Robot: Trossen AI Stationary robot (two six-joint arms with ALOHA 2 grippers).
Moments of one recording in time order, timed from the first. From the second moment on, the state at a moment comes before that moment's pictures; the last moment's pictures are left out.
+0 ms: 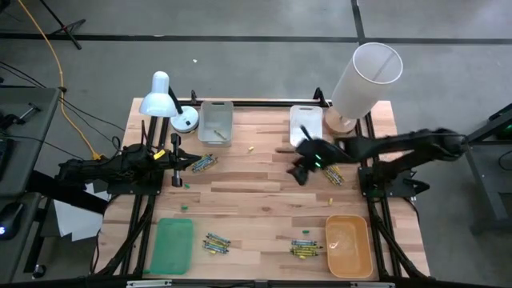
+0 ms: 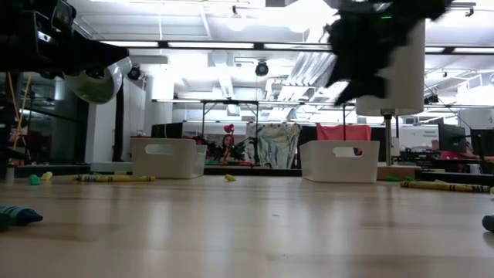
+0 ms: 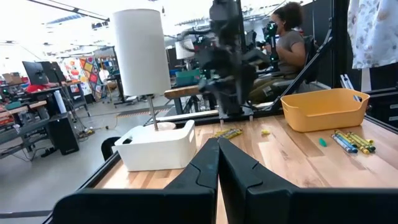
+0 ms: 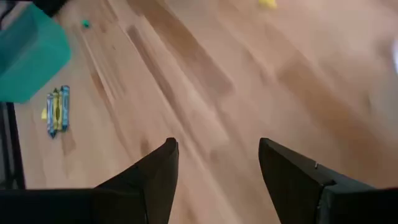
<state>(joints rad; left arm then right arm) 0.06 0.01 0.01 0.09 -0.04 0.19 0.02 1.20 0.79 -0.40 0.06 0.71</state>
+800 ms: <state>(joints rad) 0.06 0.01 0.01 0.09 -0.05 0.19 0.22 1.07 0.68 -0.40 0.23 0.89</state>
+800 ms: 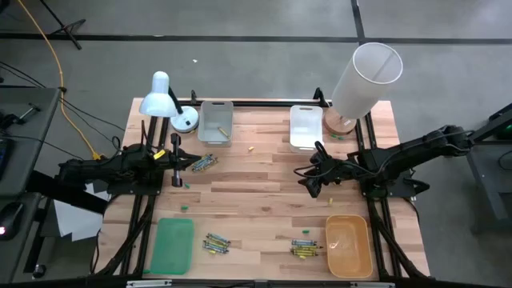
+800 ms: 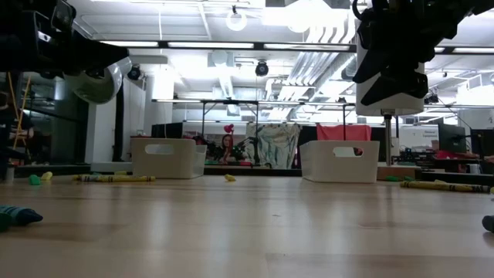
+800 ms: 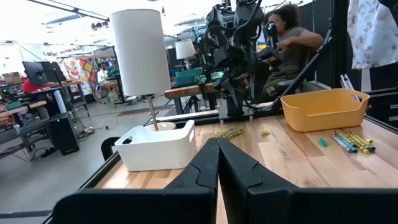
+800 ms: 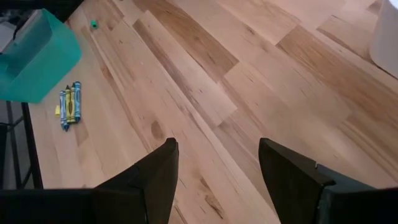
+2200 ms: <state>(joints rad) 0.06 0.01 0.01 0.13 -0.04 -0.53 0.22 1.07 0.68 -0.36 0.19 0.96</state>
